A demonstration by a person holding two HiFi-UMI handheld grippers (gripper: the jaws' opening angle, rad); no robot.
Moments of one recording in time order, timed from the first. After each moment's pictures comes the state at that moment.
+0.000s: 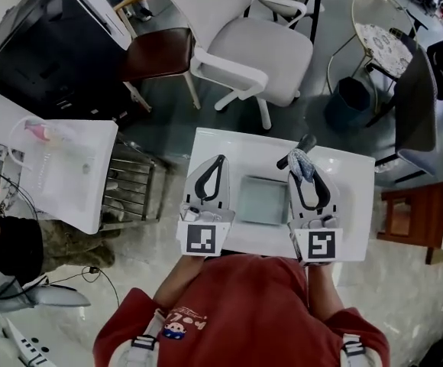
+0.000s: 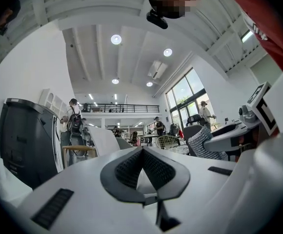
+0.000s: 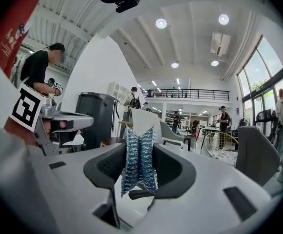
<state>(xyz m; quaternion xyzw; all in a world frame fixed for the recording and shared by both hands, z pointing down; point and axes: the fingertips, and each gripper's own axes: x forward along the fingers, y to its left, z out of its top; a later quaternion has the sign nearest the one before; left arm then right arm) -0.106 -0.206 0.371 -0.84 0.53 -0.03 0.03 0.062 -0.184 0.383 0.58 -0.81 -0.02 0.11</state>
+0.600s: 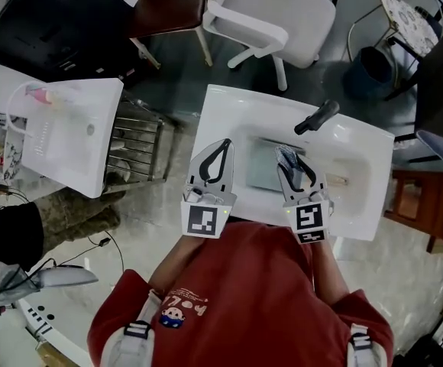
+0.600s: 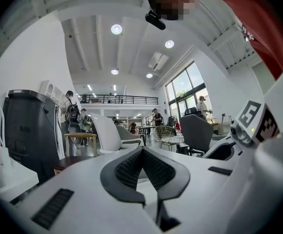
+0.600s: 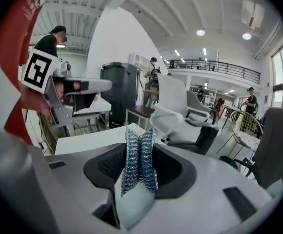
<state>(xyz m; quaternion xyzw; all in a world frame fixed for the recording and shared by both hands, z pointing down) -0.125 -0.174 0.432 -0.85 0.53 -0.07 -0.01 0.012 -0.151 0.512 0.45 -0.85 0.05 0.26</state>
